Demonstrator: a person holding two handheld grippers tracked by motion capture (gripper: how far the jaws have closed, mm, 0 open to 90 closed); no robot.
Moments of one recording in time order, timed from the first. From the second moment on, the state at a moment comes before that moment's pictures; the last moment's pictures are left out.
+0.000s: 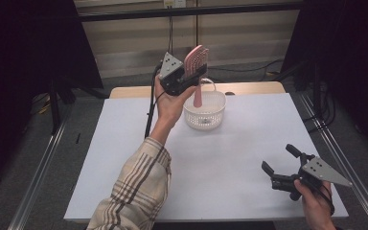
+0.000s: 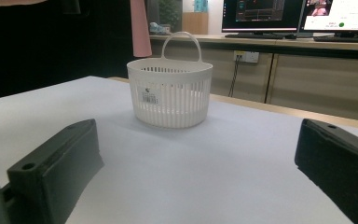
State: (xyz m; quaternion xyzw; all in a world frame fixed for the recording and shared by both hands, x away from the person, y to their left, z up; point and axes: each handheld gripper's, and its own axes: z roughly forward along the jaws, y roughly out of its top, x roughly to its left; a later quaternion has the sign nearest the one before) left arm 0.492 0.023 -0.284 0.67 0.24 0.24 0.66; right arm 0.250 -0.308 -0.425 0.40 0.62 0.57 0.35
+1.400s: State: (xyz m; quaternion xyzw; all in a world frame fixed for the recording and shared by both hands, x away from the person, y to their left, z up) left arm 0.506 0.016 -0.349 0.69 0.28 0.22 0.63; right arm 0.250 -0.308 -0.425 0.40 0.63 0.57 0.34
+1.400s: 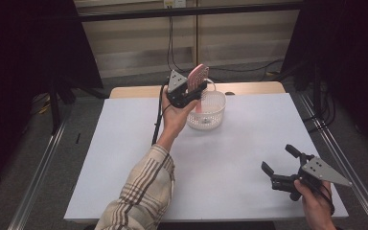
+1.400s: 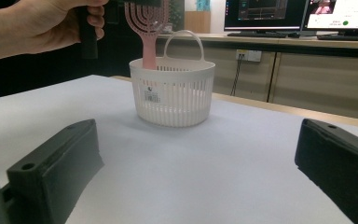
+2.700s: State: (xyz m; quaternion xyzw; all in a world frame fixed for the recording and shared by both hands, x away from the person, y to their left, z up) left arm 0.513 0.011 -0.383 0.70 0.30 0.20 0.62; right arm 0.250 -0.309 -0.426 0.40 0.63 0.57 0.34
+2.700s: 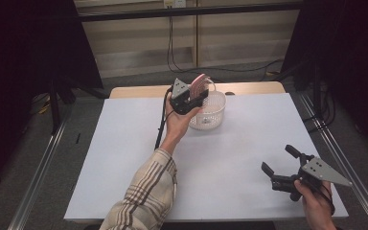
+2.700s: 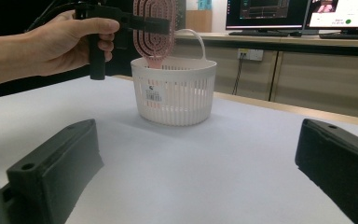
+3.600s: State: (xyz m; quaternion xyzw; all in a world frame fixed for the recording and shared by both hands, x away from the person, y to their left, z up) left arm 0.523 0.038 -0.381 0.72 0.31 0.21 0.59; right arm 0.251 -0.306 -0.428 0.40 0.64 0.57 0.34
